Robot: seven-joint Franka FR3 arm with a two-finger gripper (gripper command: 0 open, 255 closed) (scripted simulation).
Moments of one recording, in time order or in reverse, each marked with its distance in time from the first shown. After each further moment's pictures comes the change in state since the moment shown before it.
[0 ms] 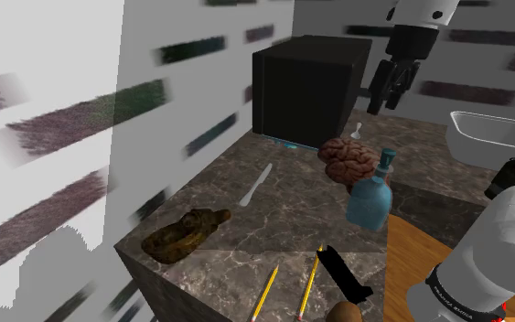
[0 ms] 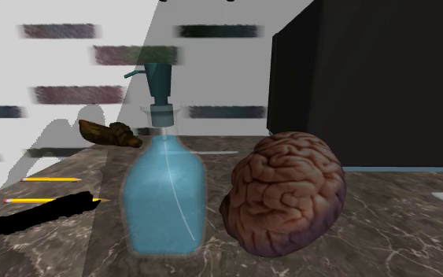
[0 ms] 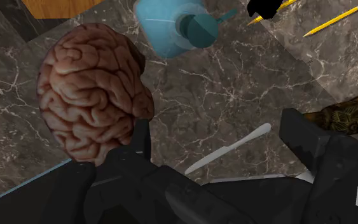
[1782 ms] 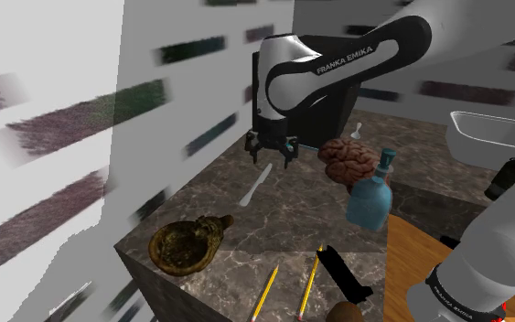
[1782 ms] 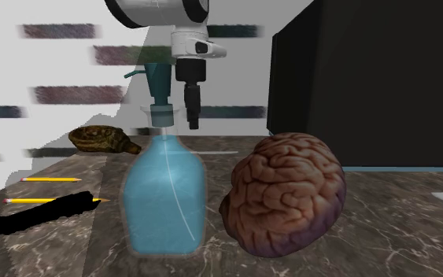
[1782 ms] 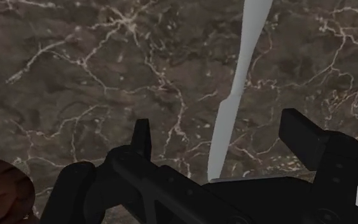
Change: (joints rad) arm -0.211 0.737 0.531 0.119 -0.055 0.609 1.210
